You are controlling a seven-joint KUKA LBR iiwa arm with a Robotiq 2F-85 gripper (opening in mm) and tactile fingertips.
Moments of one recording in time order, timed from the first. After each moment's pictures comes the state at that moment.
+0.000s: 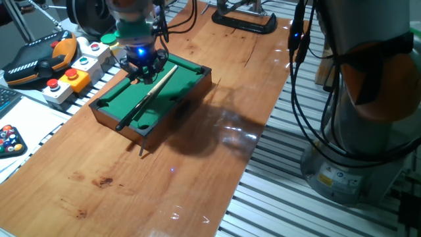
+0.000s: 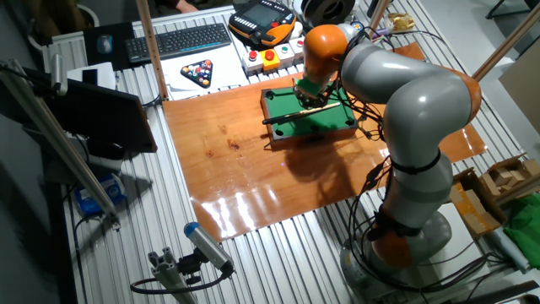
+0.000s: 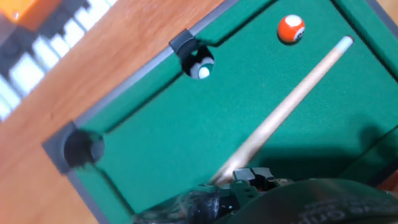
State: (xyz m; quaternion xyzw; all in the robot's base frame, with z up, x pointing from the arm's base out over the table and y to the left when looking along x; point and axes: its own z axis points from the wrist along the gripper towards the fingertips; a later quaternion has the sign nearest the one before) arm 0.593 0.034 0.150 0.45 0.89 -0.01 0.07
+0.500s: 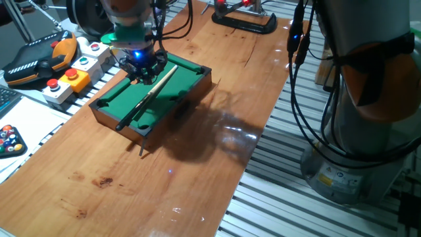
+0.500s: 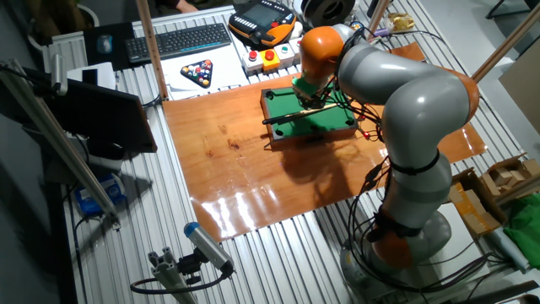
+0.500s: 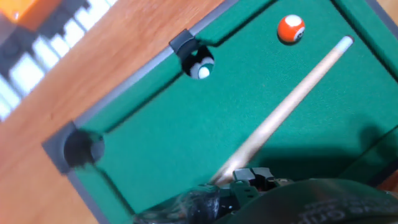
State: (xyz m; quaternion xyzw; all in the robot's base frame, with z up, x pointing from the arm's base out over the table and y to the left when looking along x) arm 0.593 0.035 0.147 0.52 0.85 -0.03 0.09
